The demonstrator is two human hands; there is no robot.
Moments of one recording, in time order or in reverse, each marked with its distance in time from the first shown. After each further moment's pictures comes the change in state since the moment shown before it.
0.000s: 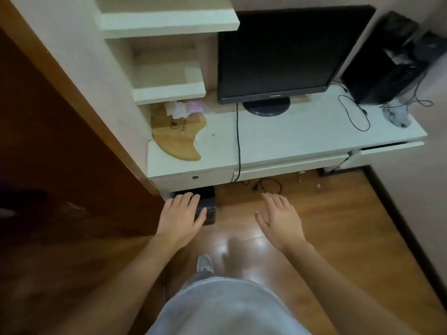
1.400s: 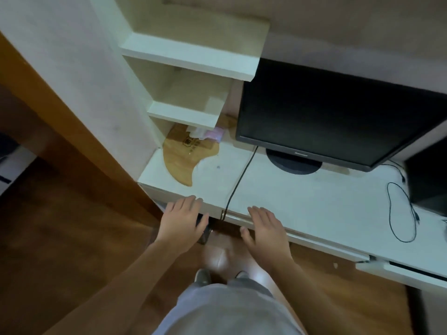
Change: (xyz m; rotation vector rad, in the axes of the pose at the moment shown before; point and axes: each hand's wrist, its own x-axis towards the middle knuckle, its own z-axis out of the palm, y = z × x) left_hand 0.121 0.112 -0.011 -0.017 0.177 -0.416; right_hand 0.178 0.090 -0.058 0.008 -0.155 -0.456
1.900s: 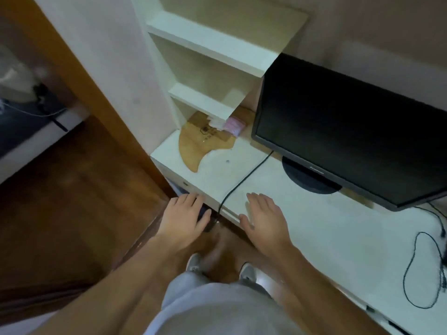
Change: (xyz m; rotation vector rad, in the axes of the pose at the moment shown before) left_hand -0.004 0.074 0.000 -0.015 -0.053 -0.262; right_hand 0.065 0.068 -0.022 -0.066 -0.114 -0.318
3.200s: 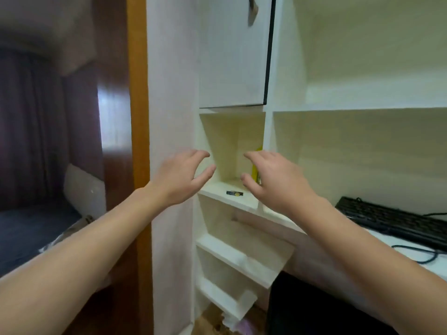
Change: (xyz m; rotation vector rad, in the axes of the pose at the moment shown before) left_hand 0.045 -0.026 -0.503 0.078 0.900 0.059; right_hand 0.058 -0.180 -0.494 -0.296 0.892 -0.526
